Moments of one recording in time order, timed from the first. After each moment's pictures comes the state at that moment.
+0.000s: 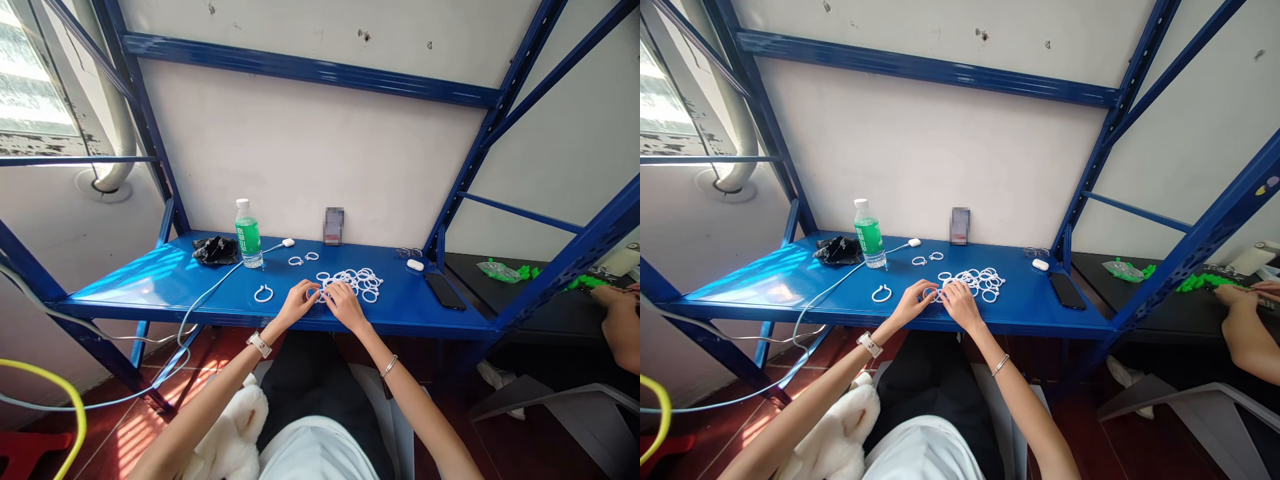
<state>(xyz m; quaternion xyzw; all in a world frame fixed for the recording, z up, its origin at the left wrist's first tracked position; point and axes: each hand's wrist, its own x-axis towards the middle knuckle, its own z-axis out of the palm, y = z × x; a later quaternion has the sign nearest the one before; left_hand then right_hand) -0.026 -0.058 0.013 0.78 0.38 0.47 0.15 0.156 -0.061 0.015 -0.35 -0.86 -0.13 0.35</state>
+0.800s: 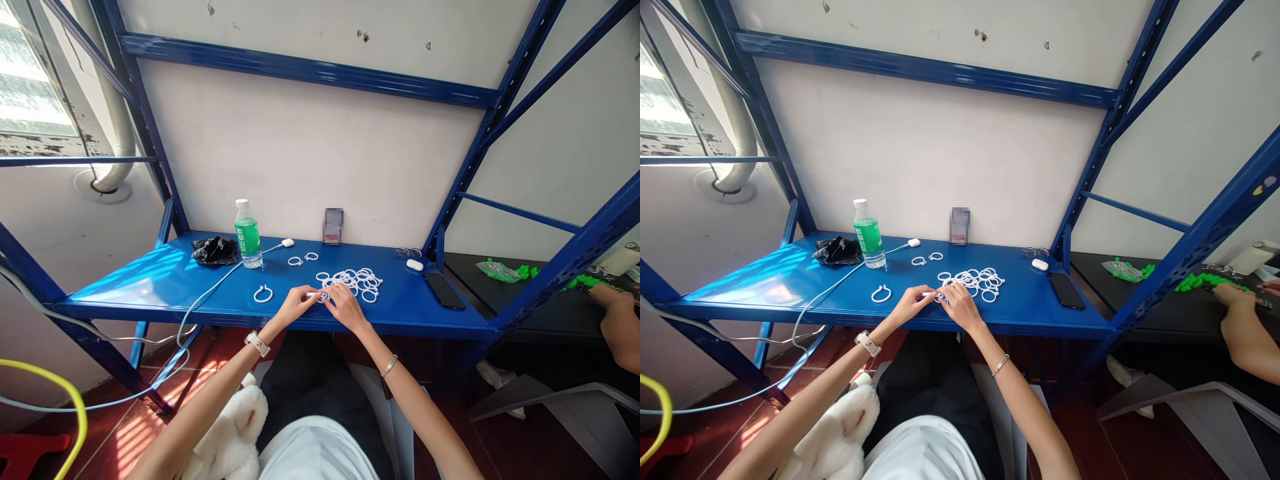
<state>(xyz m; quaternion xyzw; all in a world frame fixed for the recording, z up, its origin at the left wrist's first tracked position) -0.029 -0.061 0.018 0.77 0.40 0.43 0.24 0.159 -0.061 0.014 -0.31 -0.87 -0.10 0.37</state>
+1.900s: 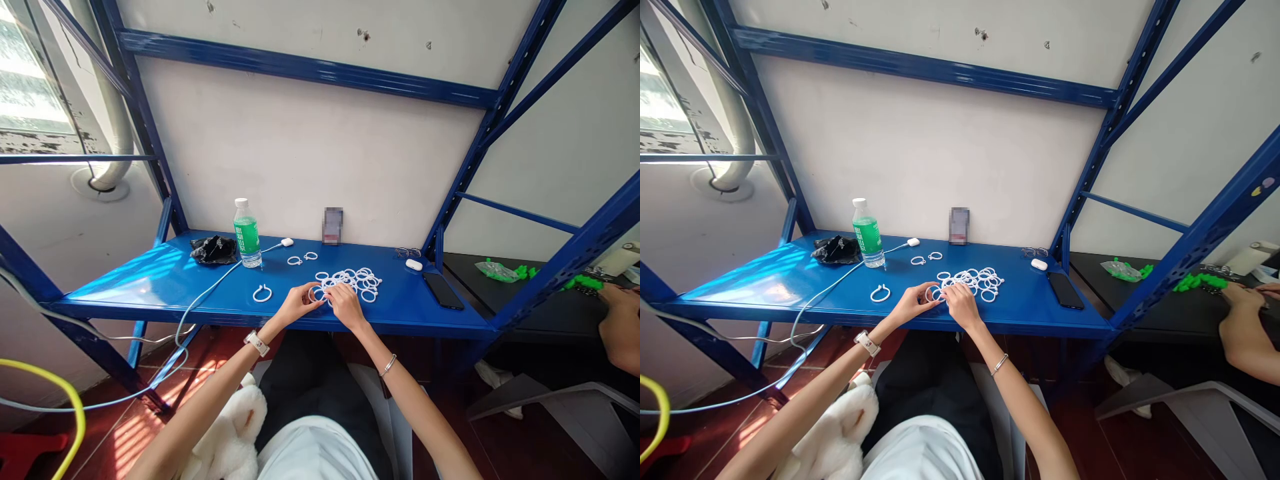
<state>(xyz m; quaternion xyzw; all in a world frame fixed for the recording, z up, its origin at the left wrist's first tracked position) -0.028 -0.061 0.017 0.78 0.40 0.41 0.25 0.159 -0.060 0.013 -0.36 -0.85 -0.14 0.37</state>
